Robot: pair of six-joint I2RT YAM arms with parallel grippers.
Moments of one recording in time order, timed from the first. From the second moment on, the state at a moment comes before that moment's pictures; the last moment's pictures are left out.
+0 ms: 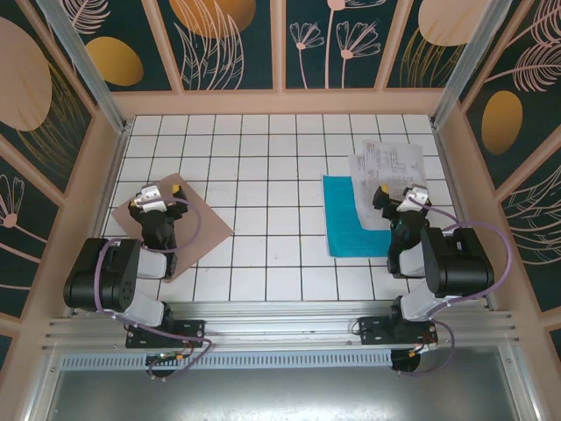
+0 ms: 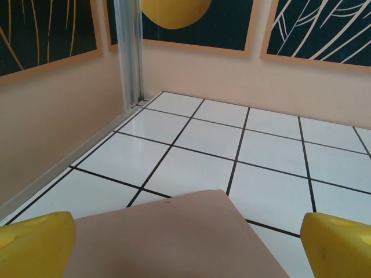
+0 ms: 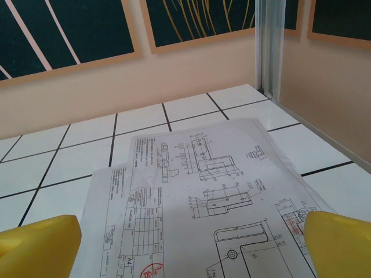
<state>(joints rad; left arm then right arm) -0.04 1.52 0.22 1.20 -0.34 -0.12 0.00 1.56 0.18 1.29 0.16 0.15</state>
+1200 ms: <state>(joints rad) -0.04 1.29 0.22 1.04 -0.39 -0.13 0.09 1.31 0.04 1.38 0.27 0.09</state>
